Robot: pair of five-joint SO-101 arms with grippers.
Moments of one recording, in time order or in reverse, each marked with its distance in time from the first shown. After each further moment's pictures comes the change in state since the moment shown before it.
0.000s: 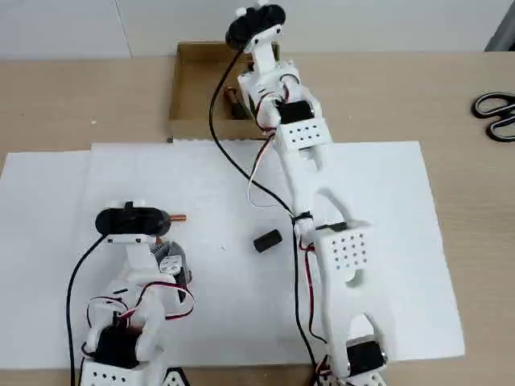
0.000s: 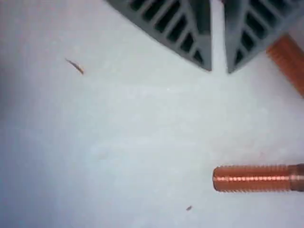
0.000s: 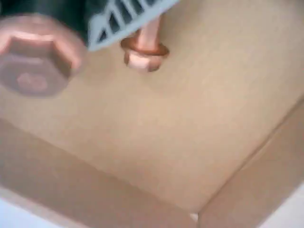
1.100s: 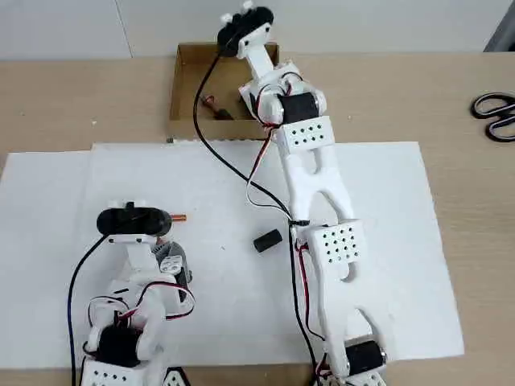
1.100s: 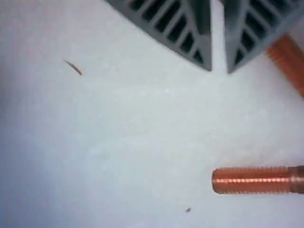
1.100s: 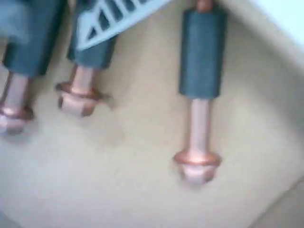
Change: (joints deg) left arm 0.0 0.0 0.5 -0.4 0.0; right arm -0.2 8.3 -31.9 34.6 9.3
